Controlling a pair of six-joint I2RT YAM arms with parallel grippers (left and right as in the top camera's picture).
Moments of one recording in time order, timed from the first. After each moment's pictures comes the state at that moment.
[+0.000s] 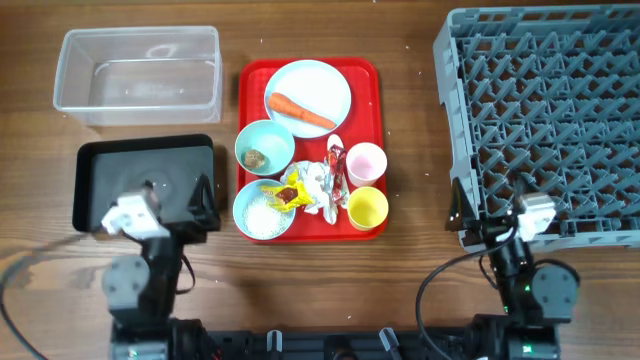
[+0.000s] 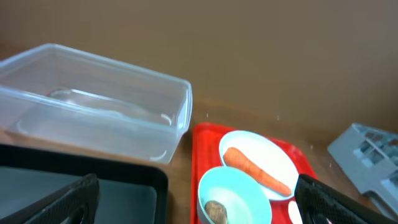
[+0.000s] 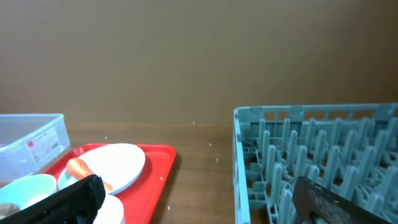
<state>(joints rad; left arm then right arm) 0.07 0.31 0.31 -0.16 0.11 -0.29 -0.06 0.18 0.19 0.00 -0.24 0.08</state>
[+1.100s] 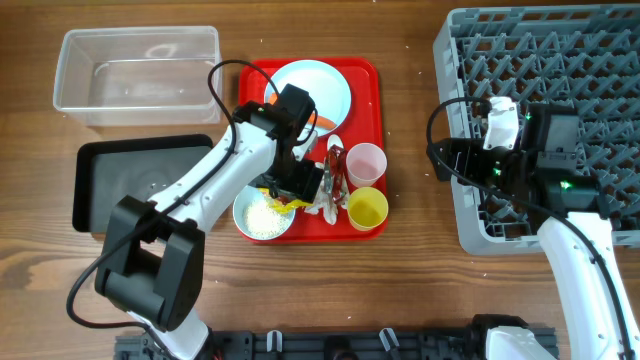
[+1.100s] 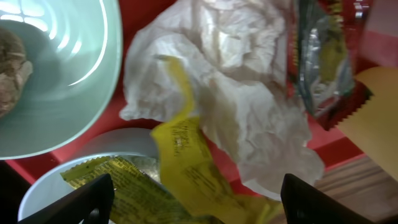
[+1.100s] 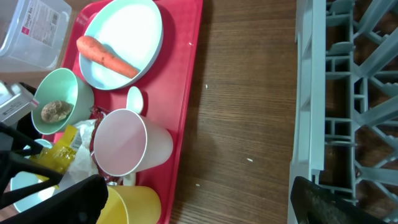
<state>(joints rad) -0.49 1.82 1.33 -1.05 0.12 -0.13 -0.06 1.20 0.92 -0.65 -0.43 0.03</state>
